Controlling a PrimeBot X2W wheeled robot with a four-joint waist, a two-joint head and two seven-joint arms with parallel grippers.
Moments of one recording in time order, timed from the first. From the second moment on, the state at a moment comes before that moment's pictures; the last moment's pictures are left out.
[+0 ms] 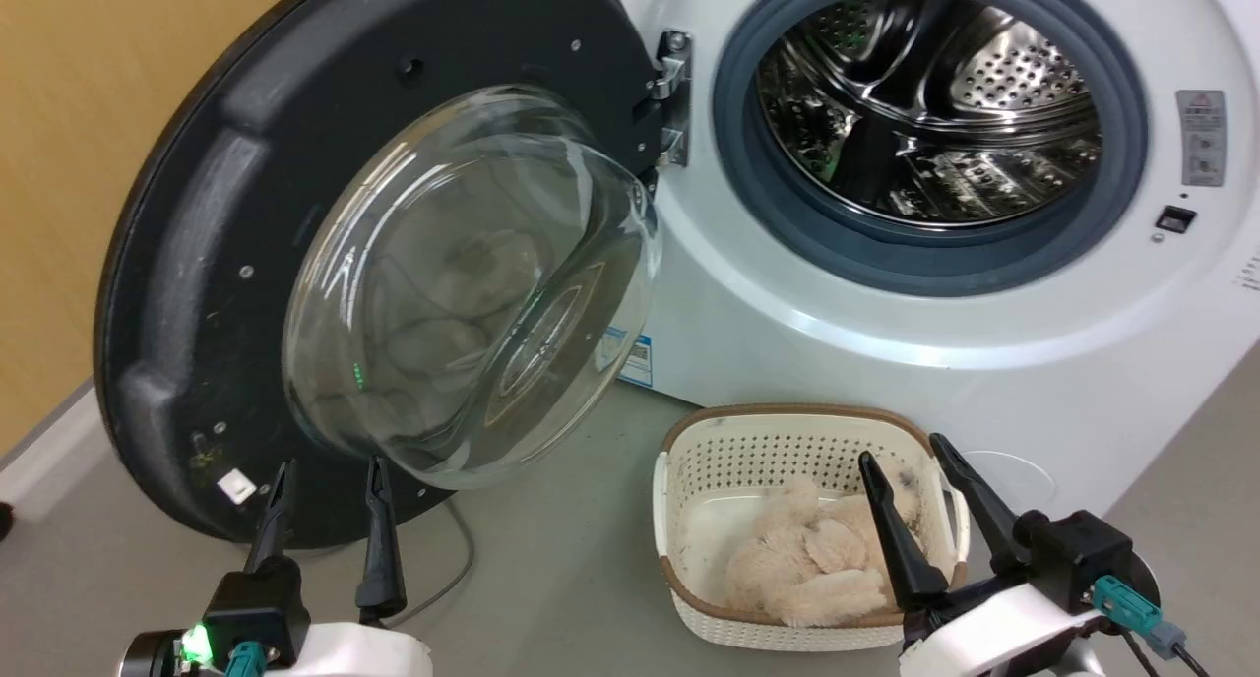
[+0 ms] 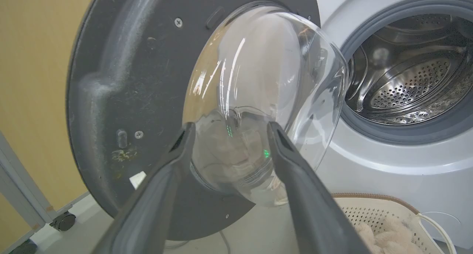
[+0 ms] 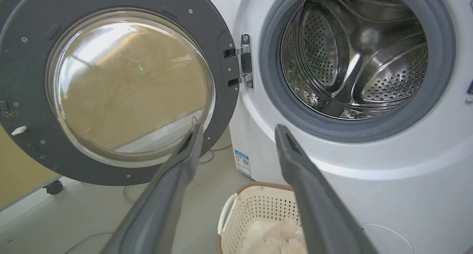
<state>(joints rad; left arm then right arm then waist) 0.07 0.05 0.00 -0.05 -0.04 0.09 -0.17 -0.05 -0.10 0.18 0.11 0.22 0.13 -0.17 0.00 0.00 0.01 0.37</state>
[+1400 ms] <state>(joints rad) 0.12 0.05 0.02 -0.10 -0.08 0.14 -0.26 -0.10 -0.13 0.29 0.17 0.32 0.13 -0.26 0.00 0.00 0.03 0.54</state>
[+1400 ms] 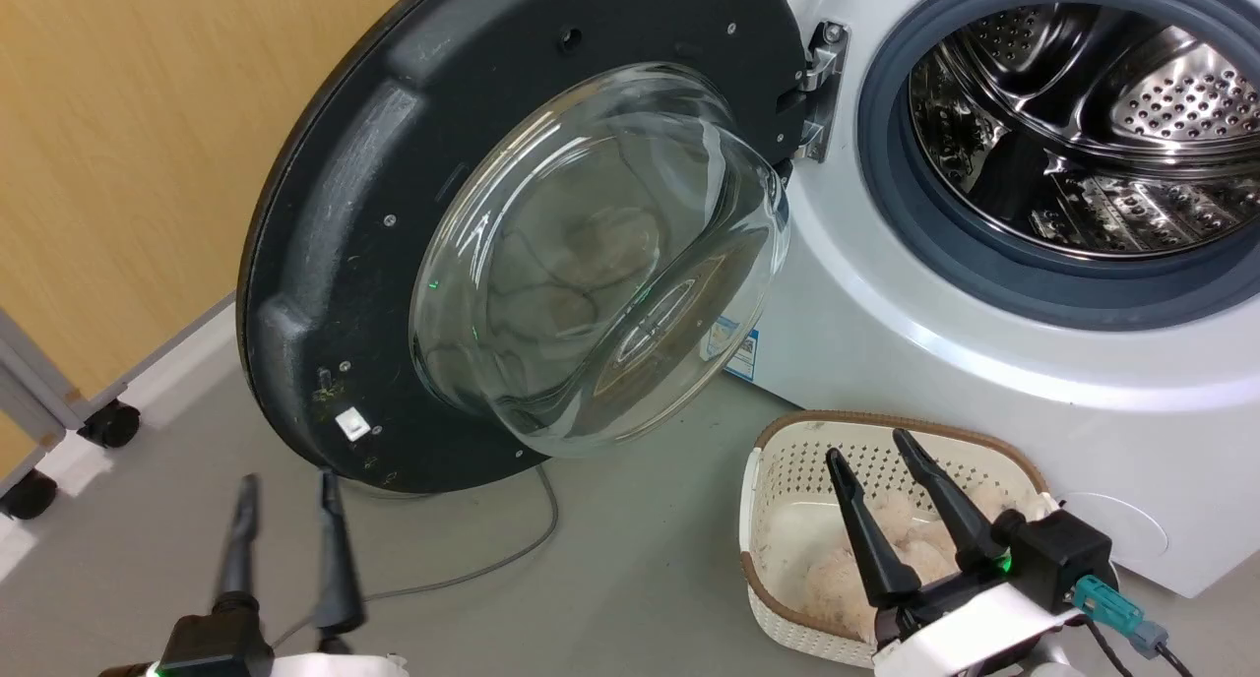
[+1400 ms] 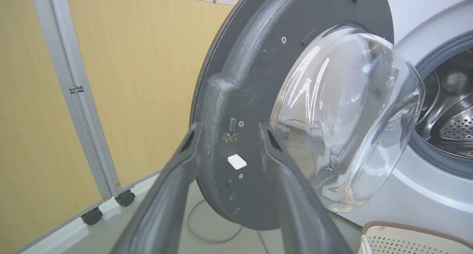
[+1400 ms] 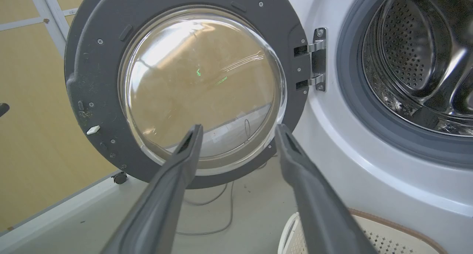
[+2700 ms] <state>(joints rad) -0.66 0.35 0.52 0.58 -0.82 -0.06 0.25 -0.04 -0.14 0.18 0.10 0.27 0.13 -0.26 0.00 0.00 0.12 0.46</state>
